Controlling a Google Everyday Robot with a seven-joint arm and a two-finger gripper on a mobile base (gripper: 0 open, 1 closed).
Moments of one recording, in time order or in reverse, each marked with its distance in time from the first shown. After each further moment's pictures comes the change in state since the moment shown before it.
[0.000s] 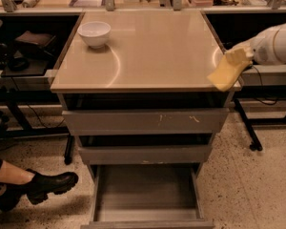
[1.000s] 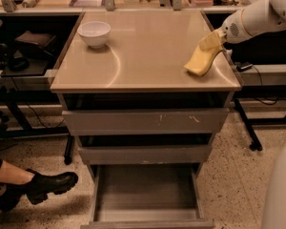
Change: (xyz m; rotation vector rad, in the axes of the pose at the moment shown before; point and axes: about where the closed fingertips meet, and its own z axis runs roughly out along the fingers) arm -0.043 -0.002 0.106 -0.299 0.092 0.067
